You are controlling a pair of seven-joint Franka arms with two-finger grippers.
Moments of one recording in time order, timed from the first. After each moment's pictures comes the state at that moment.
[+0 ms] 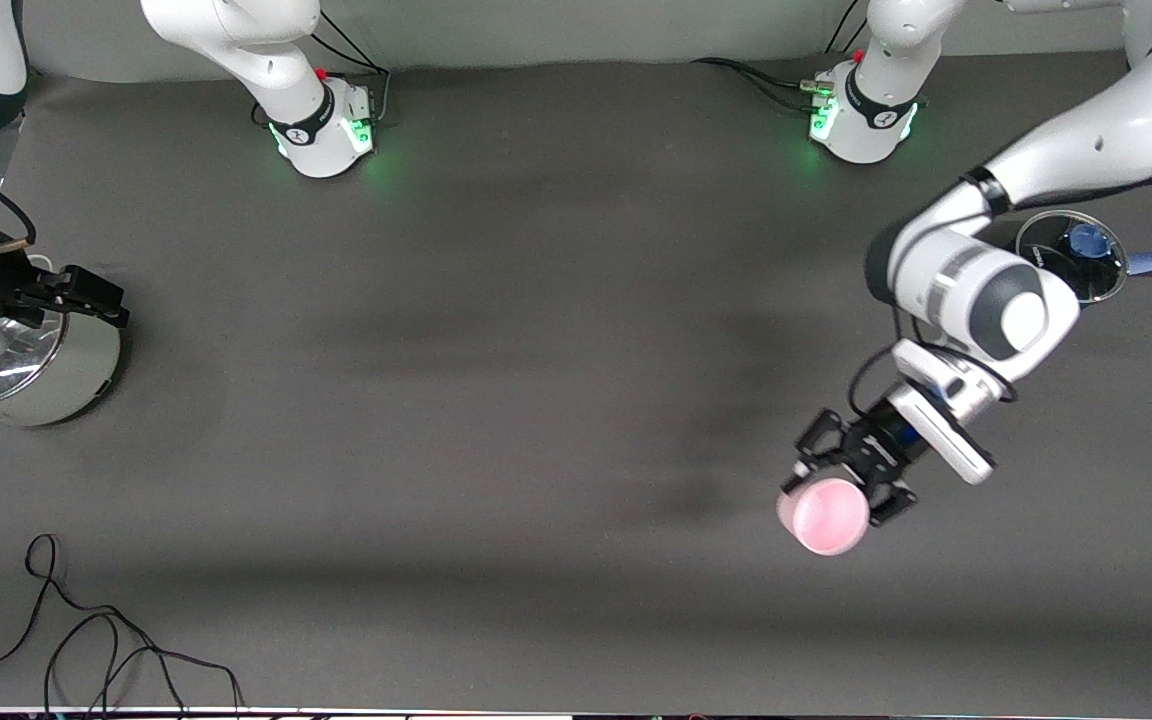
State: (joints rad) left arm 0.74 0.93 -1.40 -1.82 -1.51 3.19 2.18; right arm 0.01 0.03 -0.02 -1.60 -0.04 1.61 0.03
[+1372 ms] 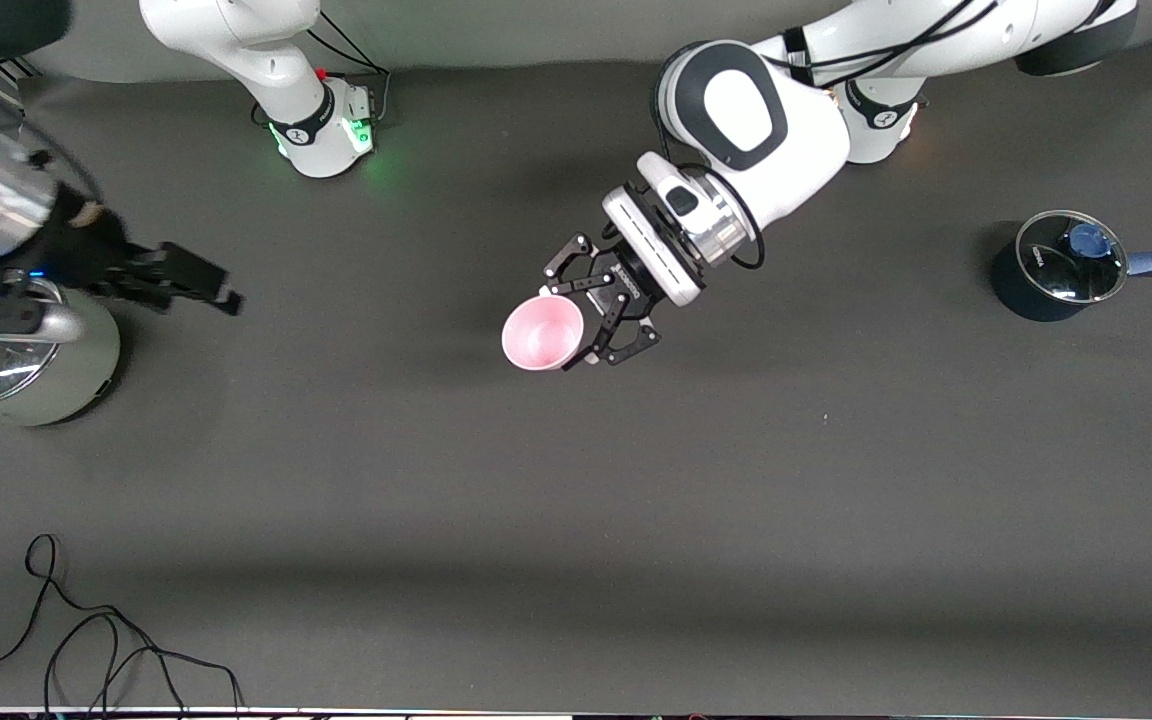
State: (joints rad) left arm 0.25 0.74 -1.44 -1.66 -1.53 3.49 1.96; right arm 0.22 0.11 0.00 -1.41 0.22 1.59 0.42
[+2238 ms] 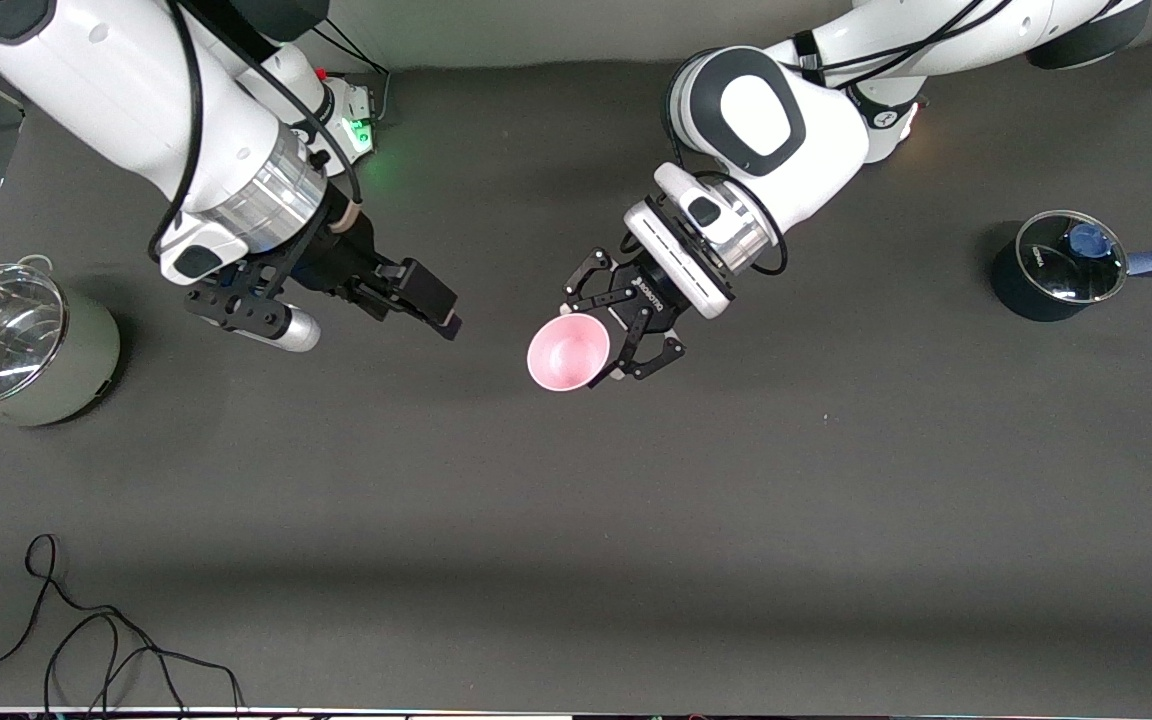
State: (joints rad) left arm 0.28 0.74 -1.43 -1.66 -1.53 3.50 1.94; right arm 0.49 0.31 0.01 -1.20 0.22 1.84 0.93
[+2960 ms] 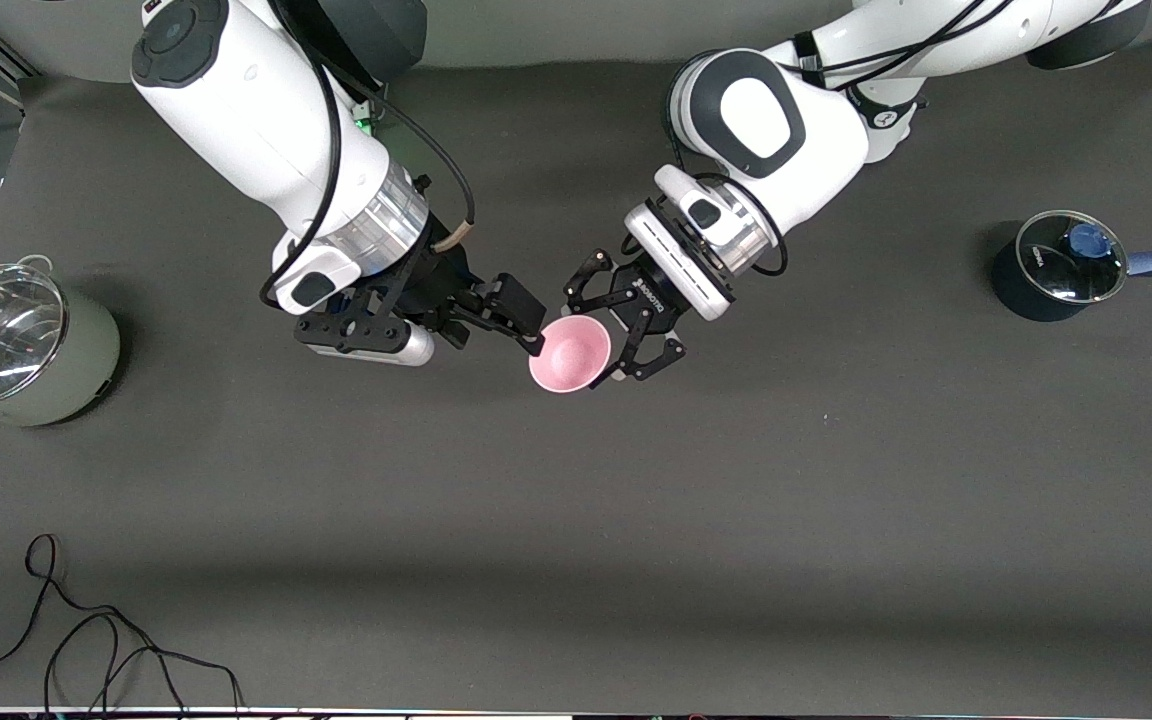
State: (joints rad) left arm 0.28 0.74 -1.42 -1.67 -1.53 3.50 1.94; right arm 0.55 0.40 0.00 -1.16 0.22 1.93 0.81
